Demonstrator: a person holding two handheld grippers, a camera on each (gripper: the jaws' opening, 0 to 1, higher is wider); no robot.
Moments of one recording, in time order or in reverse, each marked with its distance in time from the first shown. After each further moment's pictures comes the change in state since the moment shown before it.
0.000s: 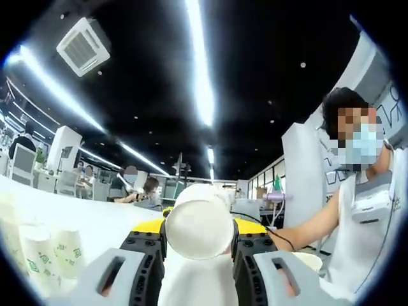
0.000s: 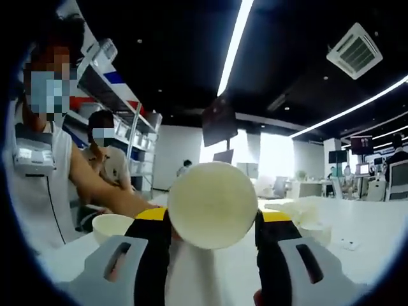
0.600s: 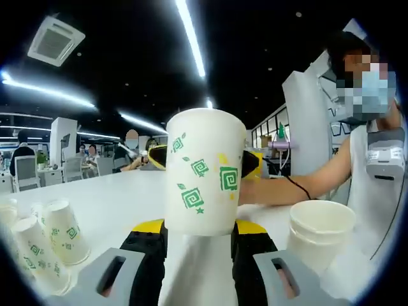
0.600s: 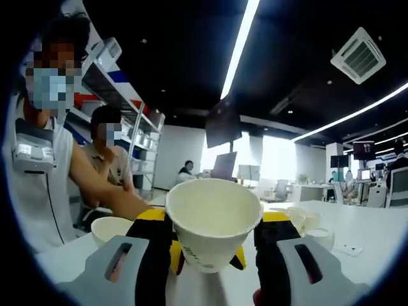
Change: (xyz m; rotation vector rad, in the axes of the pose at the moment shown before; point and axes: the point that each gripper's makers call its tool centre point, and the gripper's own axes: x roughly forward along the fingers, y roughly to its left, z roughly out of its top) left arm 0.013 0.004 -0.067 0.139 0.312 0.022; right arm 0.017 0.010 -0.009 -0.056 0.046 0.019
